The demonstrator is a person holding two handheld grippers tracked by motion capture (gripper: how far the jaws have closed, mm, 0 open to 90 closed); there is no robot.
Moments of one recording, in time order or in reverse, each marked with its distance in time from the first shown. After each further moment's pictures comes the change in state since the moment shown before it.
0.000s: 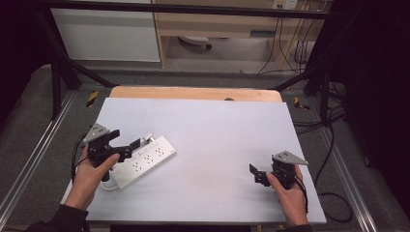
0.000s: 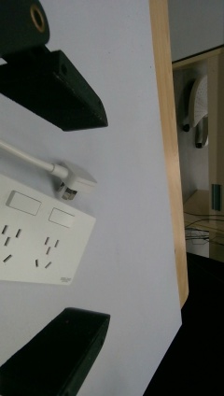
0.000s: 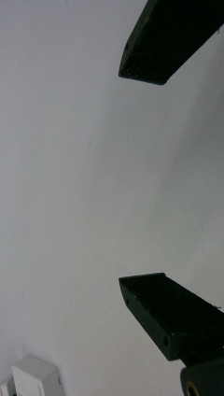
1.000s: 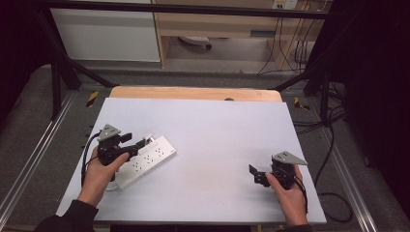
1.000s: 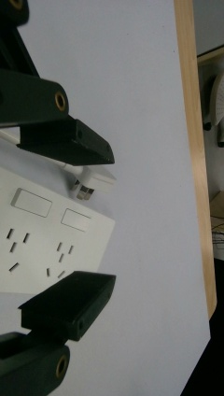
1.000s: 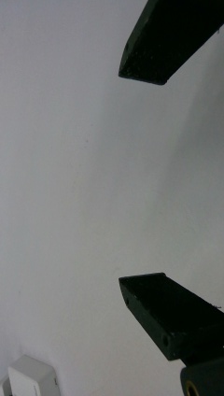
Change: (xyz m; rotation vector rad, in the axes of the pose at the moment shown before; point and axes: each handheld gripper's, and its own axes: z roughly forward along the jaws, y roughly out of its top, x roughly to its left) left arm -0.002 -0.009 0.024 0.092 0.017 0.014; right arm 0.001 -0.001 0.001 0.009 0.001 0.002
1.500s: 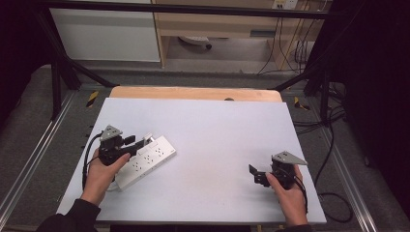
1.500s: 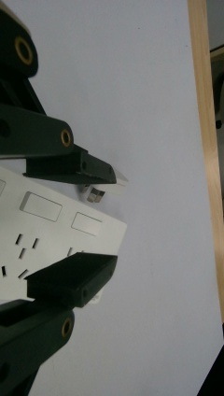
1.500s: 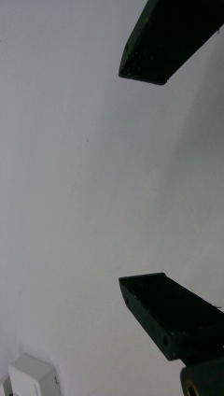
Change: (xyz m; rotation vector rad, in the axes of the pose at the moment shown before) left arm 0.003 -0.005 0.005 0.038 -0.009 0.005; right arm 0.000 0.000 0.000 0.002 0.003 0.002
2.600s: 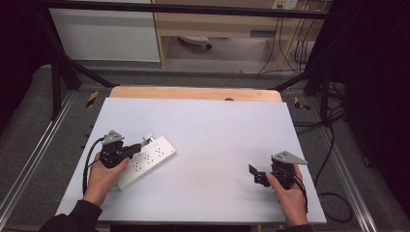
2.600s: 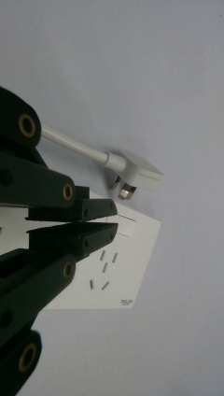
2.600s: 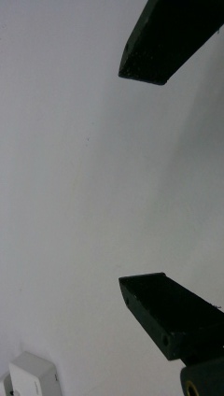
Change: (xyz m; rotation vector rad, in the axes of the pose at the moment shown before) left arm 0.006 -0.017 0.008 0.064 -0.040 0.016; right arm -0.001 0.001 0.000 -0.003 0.006 -0.007
